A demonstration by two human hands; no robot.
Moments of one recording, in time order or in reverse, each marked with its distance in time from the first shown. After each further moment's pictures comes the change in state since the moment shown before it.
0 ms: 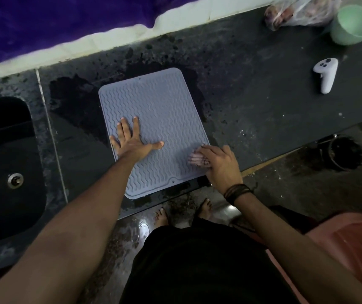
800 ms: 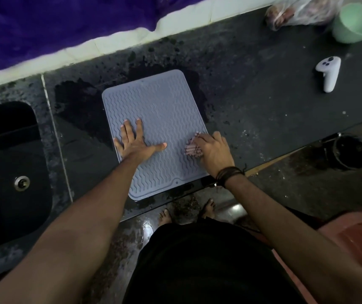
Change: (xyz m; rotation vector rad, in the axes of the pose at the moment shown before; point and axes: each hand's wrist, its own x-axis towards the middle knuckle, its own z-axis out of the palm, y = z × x) left_hand 0.000 0.000 -0.001 0.014 -0.013 -0.016; right_hand 0.046 -0.014 0.003 -0.216 -0.156 -0.030
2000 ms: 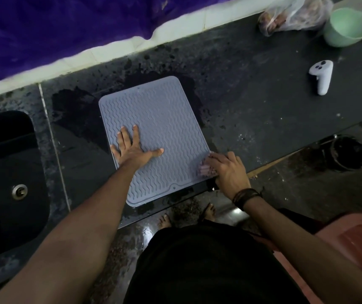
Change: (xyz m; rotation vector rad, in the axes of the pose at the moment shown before) left_hand -0.006 0.004 -0.003 -0.020 0.007 0.009; right_hand -0.055 0.032 0.007 0.014 0.059 0.028
